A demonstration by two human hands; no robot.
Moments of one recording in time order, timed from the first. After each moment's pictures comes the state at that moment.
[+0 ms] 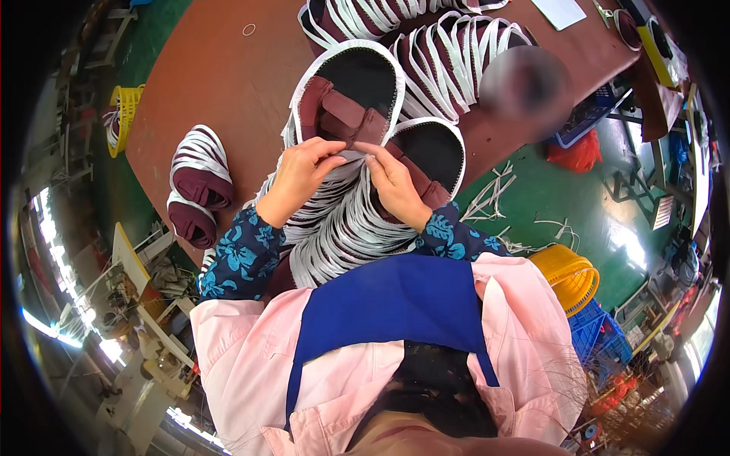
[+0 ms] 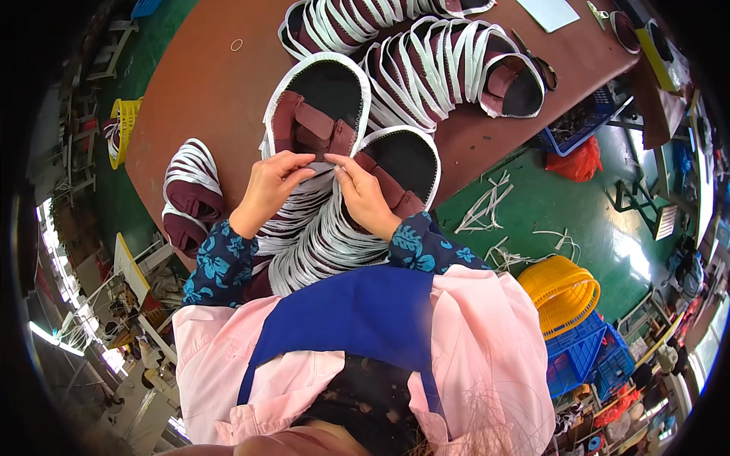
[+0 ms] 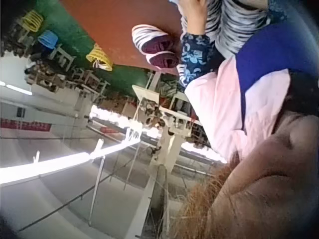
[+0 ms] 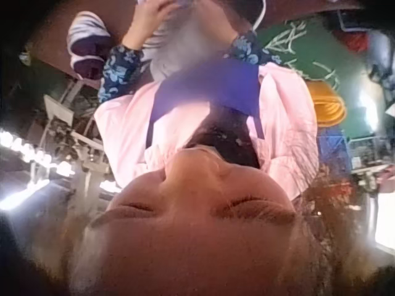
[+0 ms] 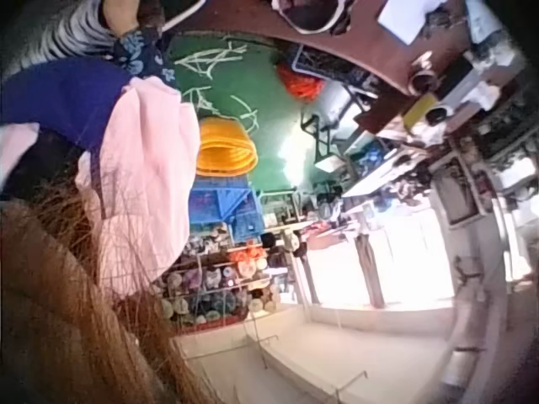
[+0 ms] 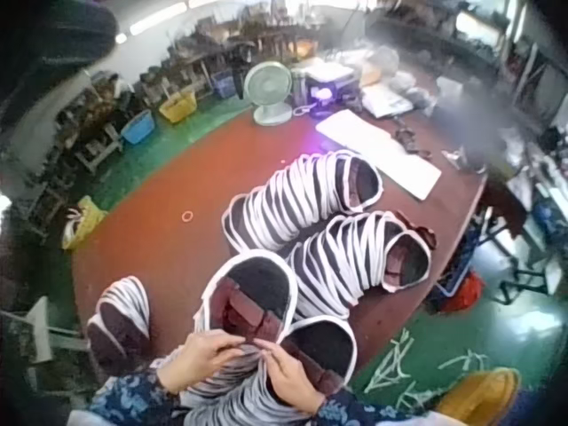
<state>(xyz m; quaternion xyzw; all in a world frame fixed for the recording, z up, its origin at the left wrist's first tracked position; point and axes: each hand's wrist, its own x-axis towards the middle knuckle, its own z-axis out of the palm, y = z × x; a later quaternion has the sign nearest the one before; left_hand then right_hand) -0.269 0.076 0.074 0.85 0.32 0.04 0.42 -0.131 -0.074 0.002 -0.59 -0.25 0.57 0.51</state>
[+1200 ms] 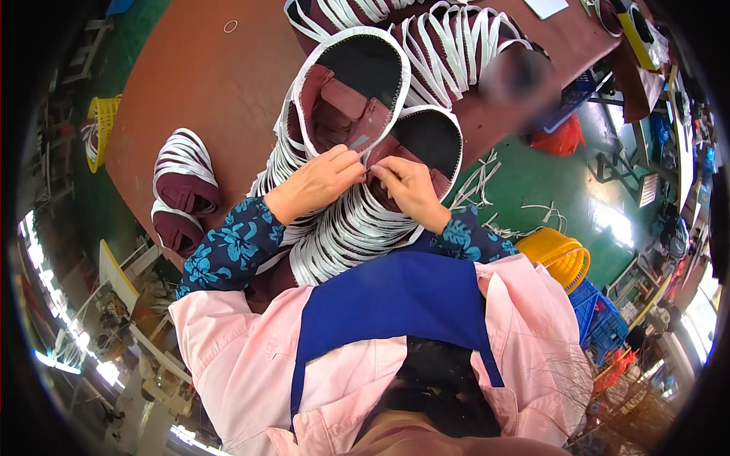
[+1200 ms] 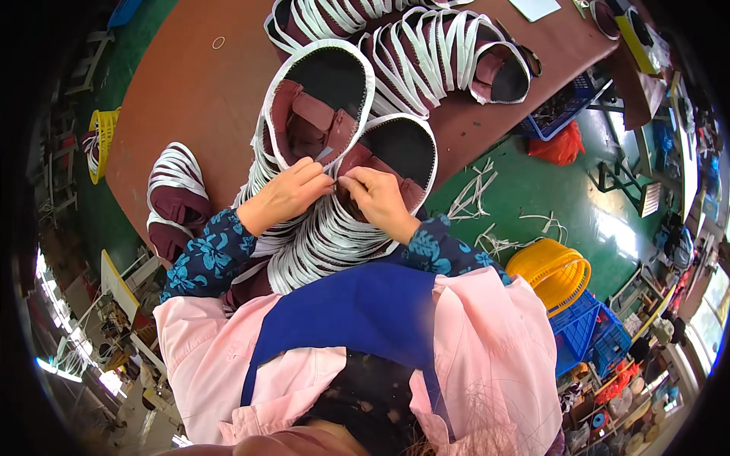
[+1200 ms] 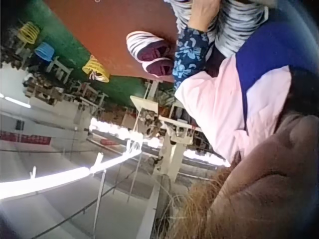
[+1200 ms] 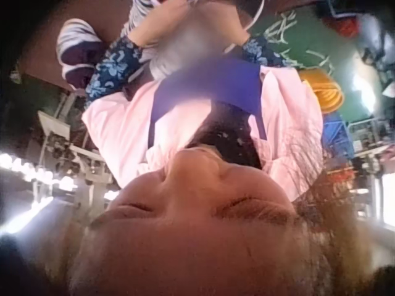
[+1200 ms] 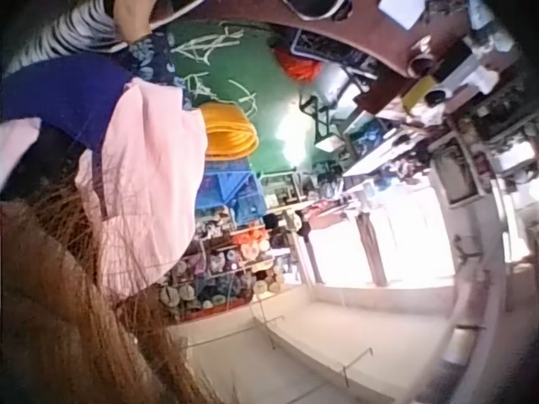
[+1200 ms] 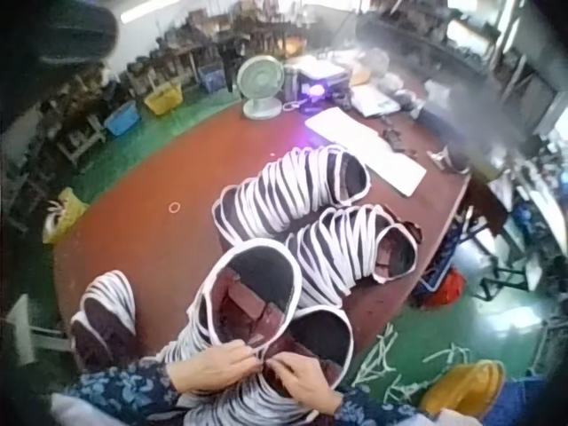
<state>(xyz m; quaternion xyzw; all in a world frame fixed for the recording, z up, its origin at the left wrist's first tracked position) -0.273 0.067 0.045 0.95 -0.04 0.05 0.31 -0.131 -0.101 0.007 -0.68 -0.32 0.46 0.48</state>
